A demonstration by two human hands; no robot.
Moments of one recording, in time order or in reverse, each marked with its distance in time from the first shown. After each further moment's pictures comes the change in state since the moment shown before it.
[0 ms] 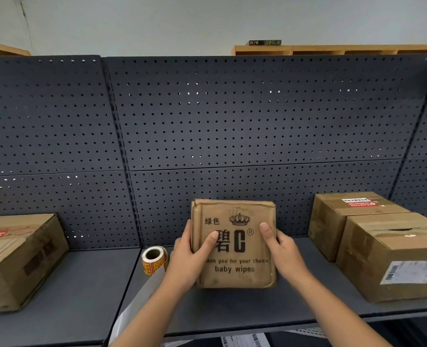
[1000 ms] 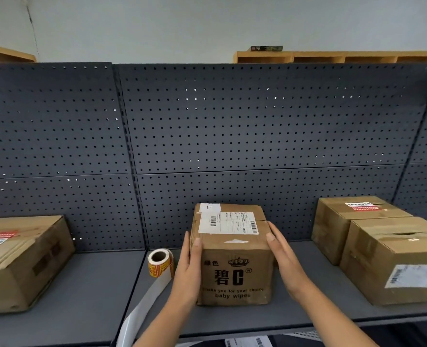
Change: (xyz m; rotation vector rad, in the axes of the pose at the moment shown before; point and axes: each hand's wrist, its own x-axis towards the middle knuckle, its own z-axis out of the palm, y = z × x) left_hand -0.032 -0.002 0.004 -0.334 0.114 -0.012; right_hand -0.017 0.001 0.013 0.277 -0.112 -0.061
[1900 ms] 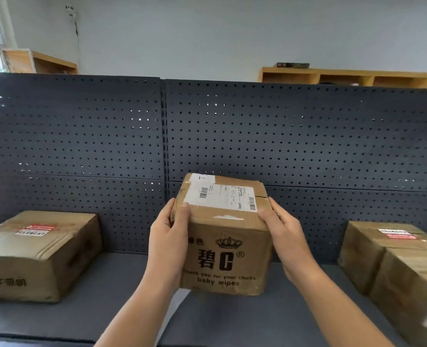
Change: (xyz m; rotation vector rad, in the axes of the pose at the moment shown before) left_hand -0.007 0.127 -0.070 -0.004 0.293 0.228; right_hand -0.010 -0.139 0.093 -0.055 -0.012 -0.215
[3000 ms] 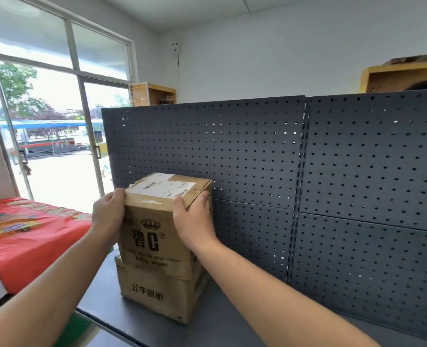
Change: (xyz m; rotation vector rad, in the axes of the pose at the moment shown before) left_hand 0.209 0.049 -0.378 0.294 0.521 -0.045; right_hand 0.069 -0.054 0.452 -0.151 -0.409 0.007
